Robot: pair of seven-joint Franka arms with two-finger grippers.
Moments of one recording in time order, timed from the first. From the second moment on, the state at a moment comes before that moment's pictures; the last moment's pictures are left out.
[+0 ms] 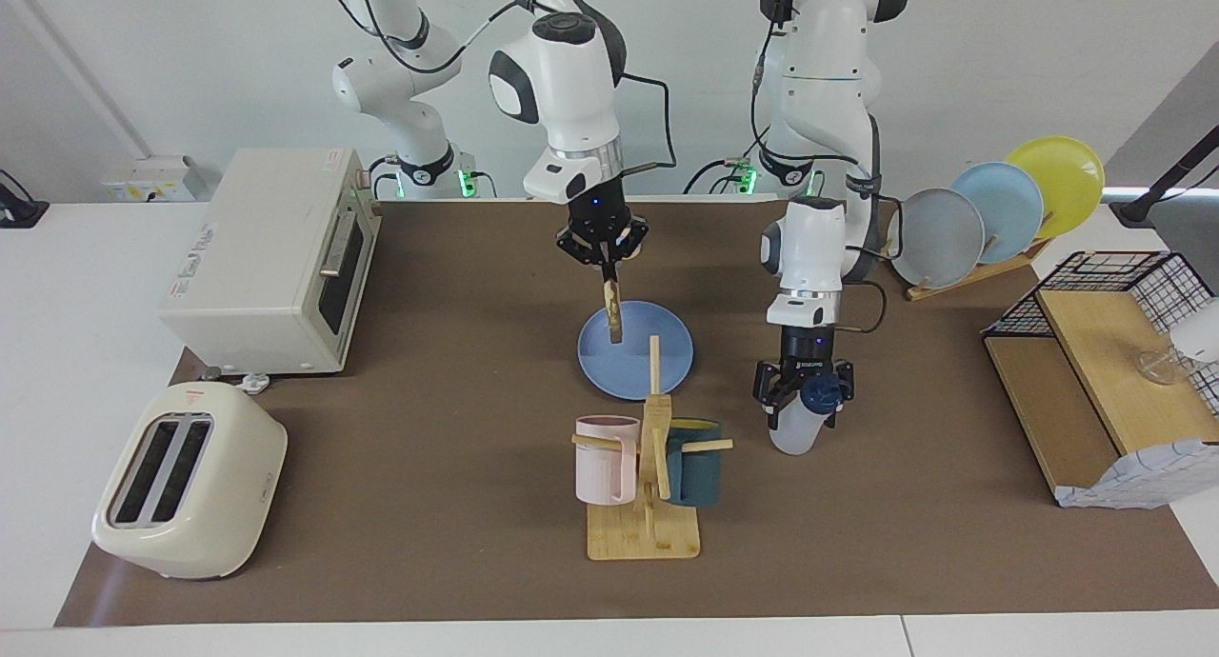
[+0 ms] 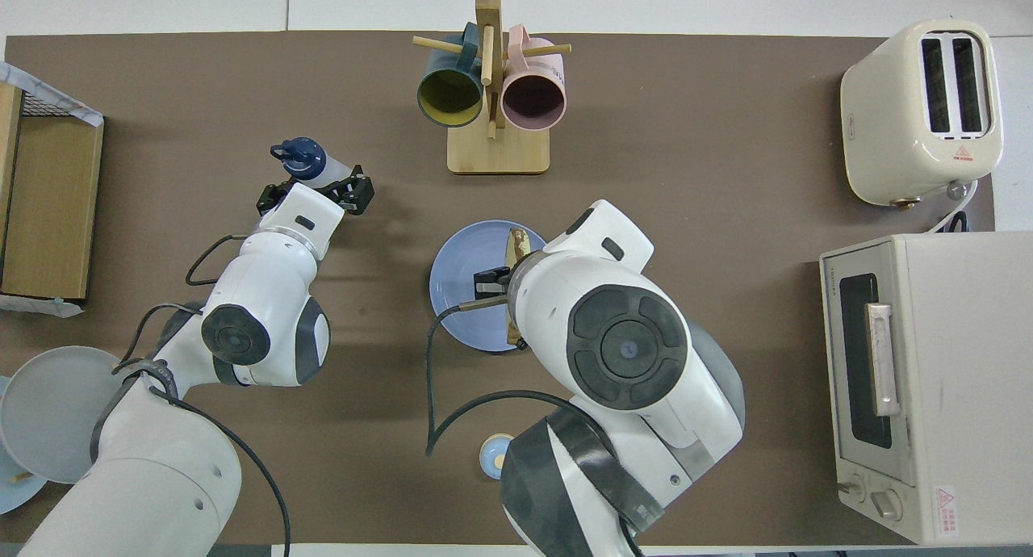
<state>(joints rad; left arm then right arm) -0.73 0.41 0.38 -2.26 -0.26 3.42 -0.17 0.66 0.09 0.00 -1.89 -0.02 2.28 0.62</state>
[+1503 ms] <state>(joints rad) -0.69 0.35 0.41 -2.20 -0.26 3.34 -0.03 0.67 0.13 -0.01 -2.12 -0.02 2.67 0.68</state>
